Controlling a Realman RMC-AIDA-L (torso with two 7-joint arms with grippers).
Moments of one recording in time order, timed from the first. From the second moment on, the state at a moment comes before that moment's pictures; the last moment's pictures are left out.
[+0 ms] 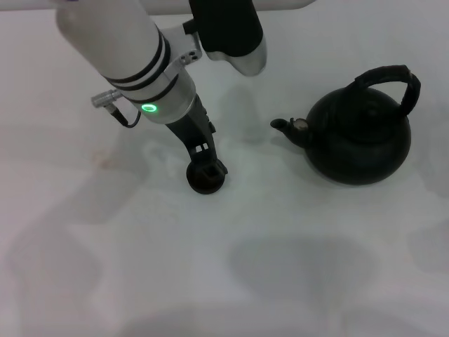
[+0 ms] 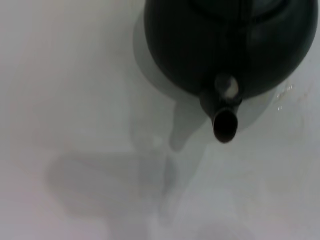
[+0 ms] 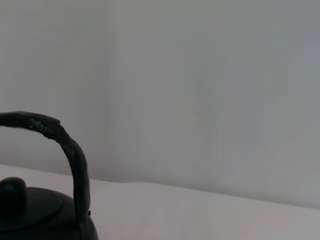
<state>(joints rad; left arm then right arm) -0.81 -2.08 -1.36 -1.19 2.50 -1.36 0.73 0.31 2.01 0.99 -0.34 0.37 1.55 -2.68</state>
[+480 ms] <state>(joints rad) -0.45 -2.09 -1.46 -1.61 2.49 -1.28 0.79 0.31 1.96 0.99 -0.35 0.37 1.59 -2.62</state>
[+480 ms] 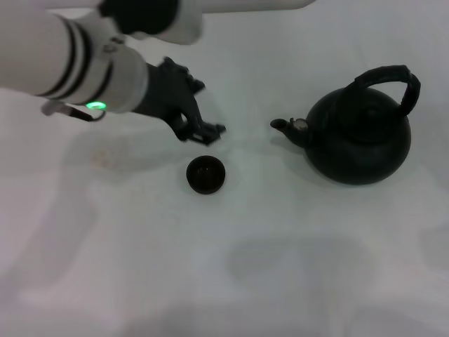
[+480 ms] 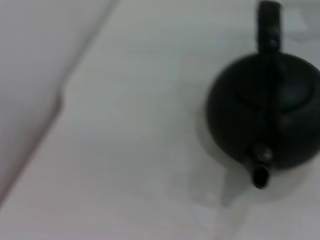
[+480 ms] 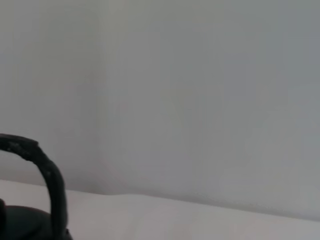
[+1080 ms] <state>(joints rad) -0.04 -2.11 -1.67 -1.55 1.77 -1.00 1.53 0.37 1.98 0.84 -0.61 0.37 1.67 -2.46</state>
